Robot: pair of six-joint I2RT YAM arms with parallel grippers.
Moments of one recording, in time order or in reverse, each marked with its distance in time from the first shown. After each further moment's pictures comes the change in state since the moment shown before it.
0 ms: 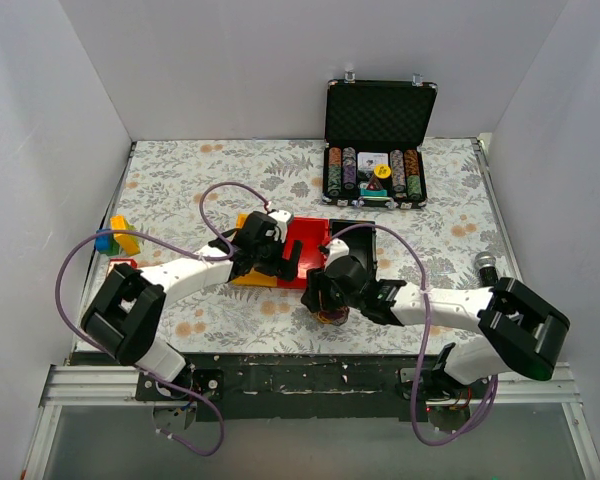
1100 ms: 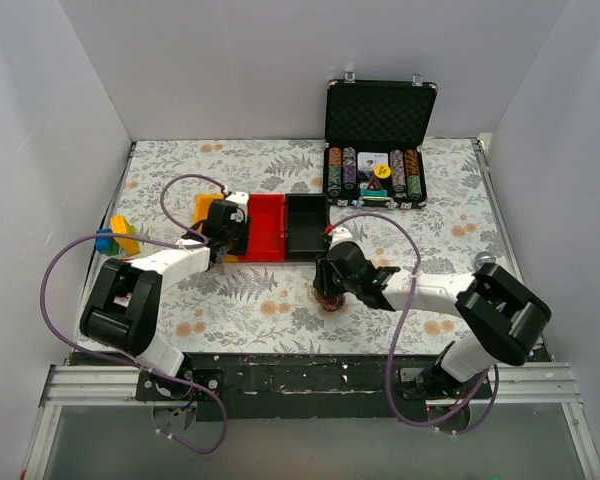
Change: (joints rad) left arm 0.315 0.014 -0.048 0.151 -0.154 0.149; right arm -0.120 0.167 0.109 0.005 0.022 -0.099
